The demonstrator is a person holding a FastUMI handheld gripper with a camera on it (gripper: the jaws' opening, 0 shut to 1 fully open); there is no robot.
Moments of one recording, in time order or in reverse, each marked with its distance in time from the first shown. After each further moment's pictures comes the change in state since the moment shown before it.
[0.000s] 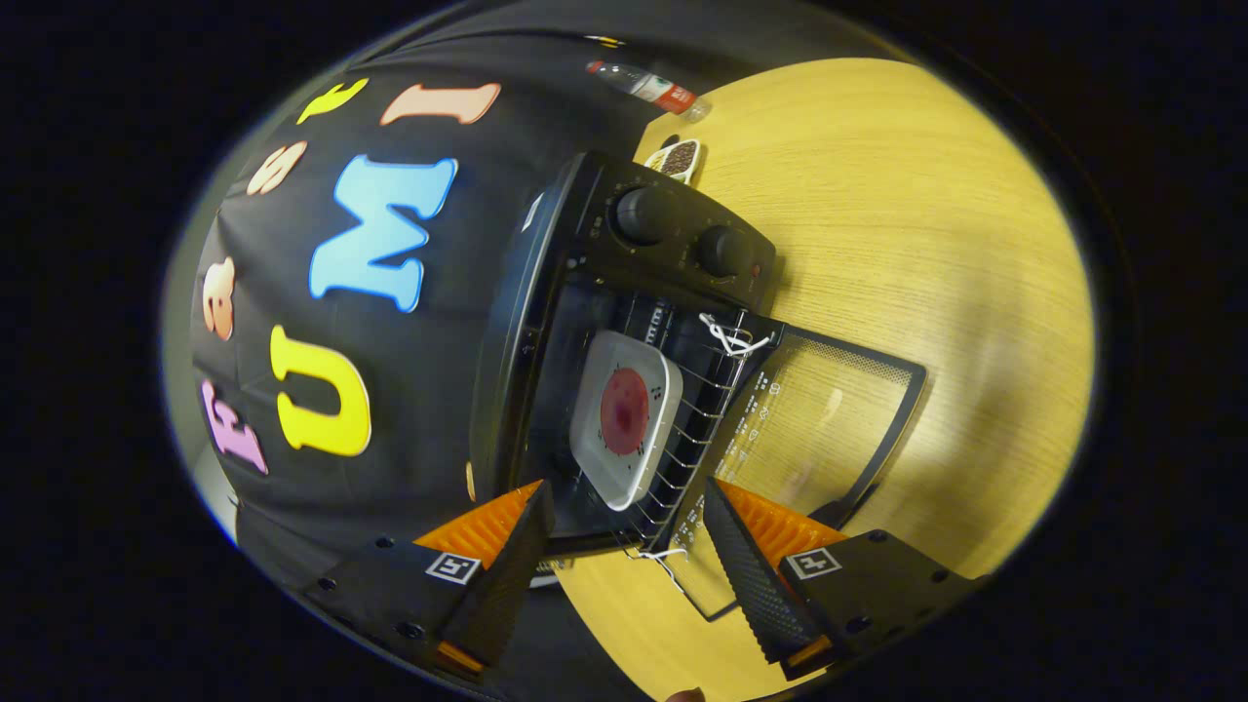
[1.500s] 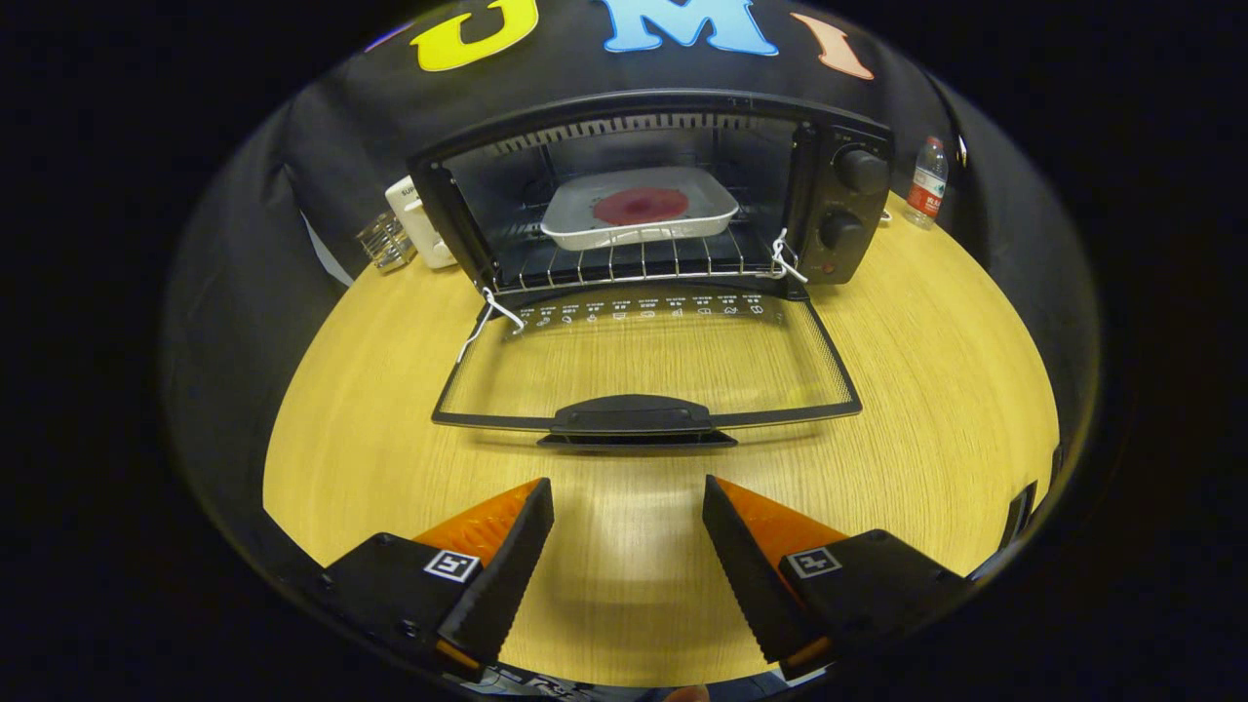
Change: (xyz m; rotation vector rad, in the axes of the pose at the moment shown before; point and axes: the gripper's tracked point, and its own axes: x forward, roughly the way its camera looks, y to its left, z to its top) arm -0.021 -0.127 -0.059 -1.038 0.303 -0.331
